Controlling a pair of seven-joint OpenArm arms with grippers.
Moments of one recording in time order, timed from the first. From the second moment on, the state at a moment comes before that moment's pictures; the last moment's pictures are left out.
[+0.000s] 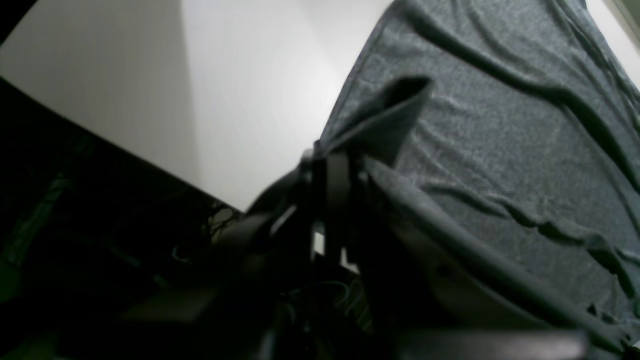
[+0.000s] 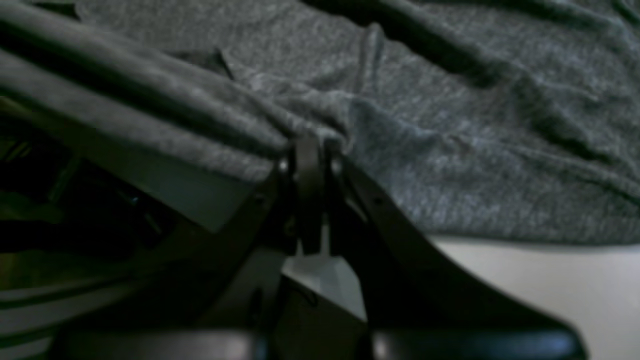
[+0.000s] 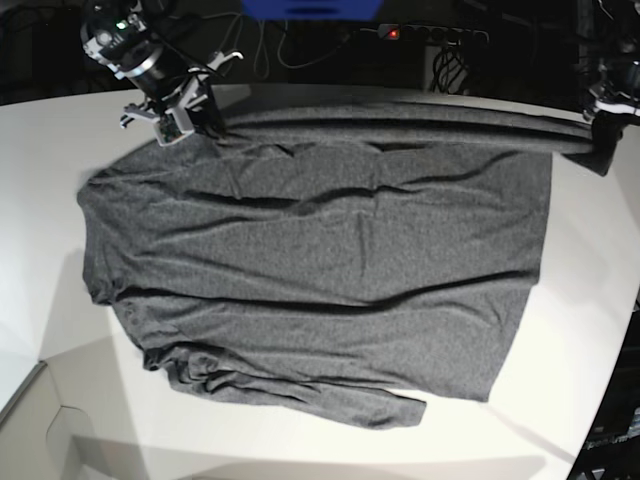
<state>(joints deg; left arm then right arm) 25.7 -3.9 -58.9 110.2 -49.3 -22.4 57.8 -36.1 8.1 6.6 108.3 6.2 30.5 -20.9</state>
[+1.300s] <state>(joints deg) 30.5 -2.7 -54.9 110.2 -49.1 -22.5 57.9 -43.1 8.9 9.3 108.3 6.4 35.9 -19.2</state>
